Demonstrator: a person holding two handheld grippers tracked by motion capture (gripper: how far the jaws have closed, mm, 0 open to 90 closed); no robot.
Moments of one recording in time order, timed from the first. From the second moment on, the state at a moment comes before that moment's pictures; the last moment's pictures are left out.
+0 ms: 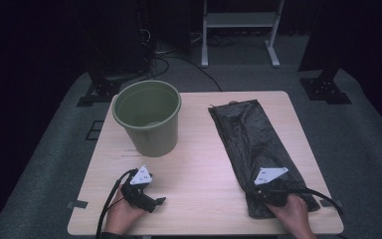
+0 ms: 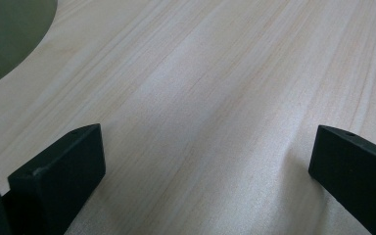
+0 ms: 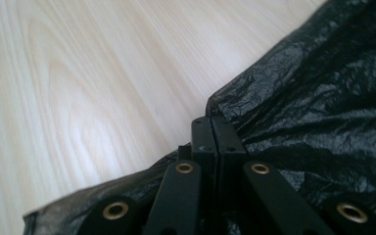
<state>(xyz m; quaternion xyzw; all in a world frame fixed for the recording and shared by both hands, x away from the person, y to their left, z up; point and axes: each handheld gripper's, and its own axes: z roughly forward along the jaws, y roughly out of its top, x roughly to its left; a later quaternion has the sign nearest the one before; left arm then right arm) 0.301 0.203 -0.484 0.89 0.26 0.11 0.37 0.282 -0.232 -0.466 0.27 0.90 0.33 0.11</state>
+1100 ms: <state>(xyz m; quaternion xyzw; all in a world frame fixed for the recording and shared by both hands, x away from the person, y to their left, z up) 0.300 0.203 -0.484 0.89 0.26 0.11 0.37 0.349 -0.280 -0.464 0.36 0.84 0.35 0.19</state>
